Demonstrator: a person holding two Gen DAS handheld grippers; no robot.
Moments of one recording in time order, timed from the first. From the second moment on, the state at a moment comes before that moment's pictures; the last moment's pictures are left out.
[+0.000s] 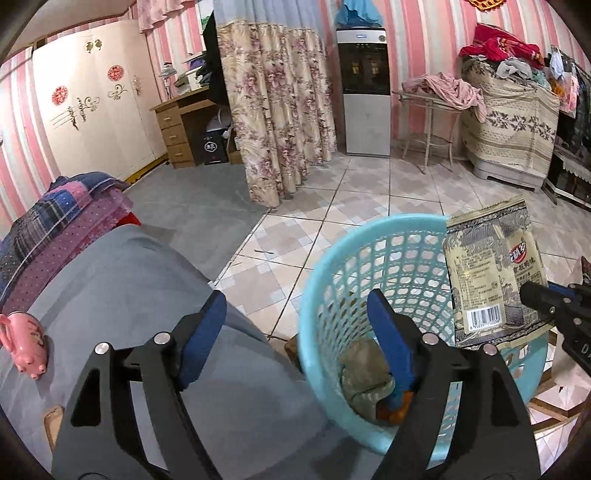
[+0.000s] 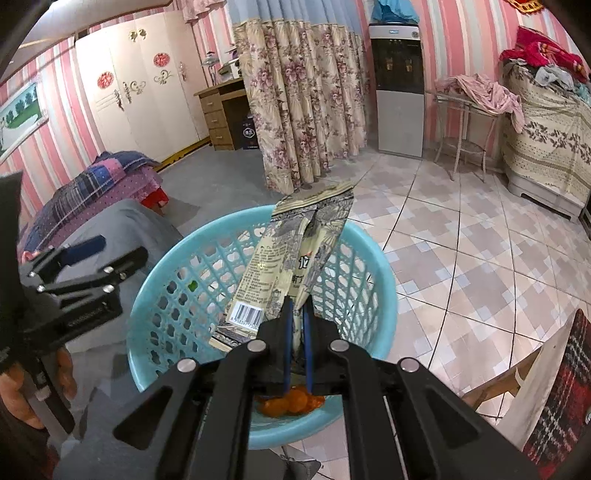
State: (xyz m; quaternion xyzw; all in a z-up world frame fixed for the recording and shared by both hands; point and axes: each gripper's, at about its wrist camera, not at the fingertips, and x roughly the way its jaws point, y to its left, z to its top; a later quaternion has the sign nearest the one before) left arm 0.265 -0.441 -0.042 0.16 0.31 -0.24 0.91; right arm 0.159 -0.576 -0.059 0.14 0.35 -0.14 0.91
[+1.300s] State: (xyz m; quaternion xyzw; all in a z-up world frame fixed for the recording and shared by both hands) left arm 0.214 -0.306 -0.003 0.12 0.28 -0.16 0.94; right arm 0.182 -0.523 -0.052 0.12 0.32 -0.15 0.93
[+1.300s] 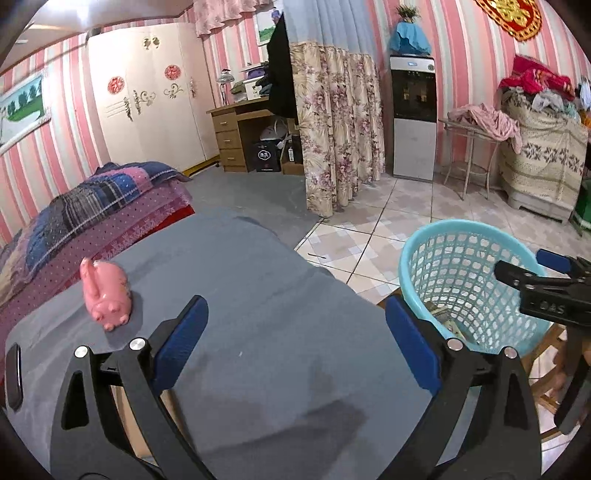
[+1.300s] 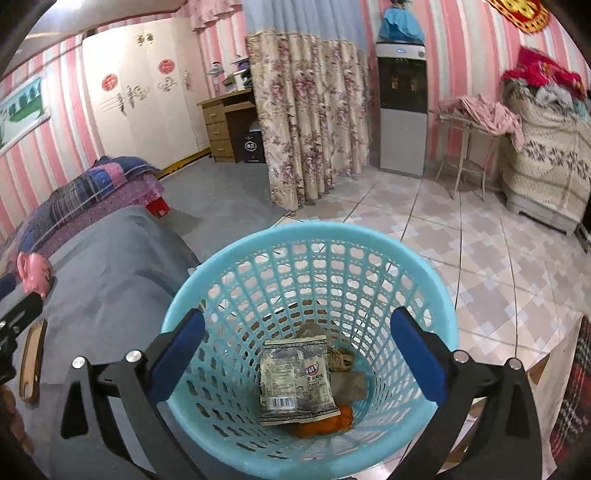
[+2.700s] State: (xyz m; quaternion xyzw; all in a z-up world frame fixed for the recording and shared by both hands) left arm 0.040 -0.072 0.003 0.00 0.25 0.02 0.97; right arm 0.061 -0.277 -0.006 0.02 0.23 0.06 0.97
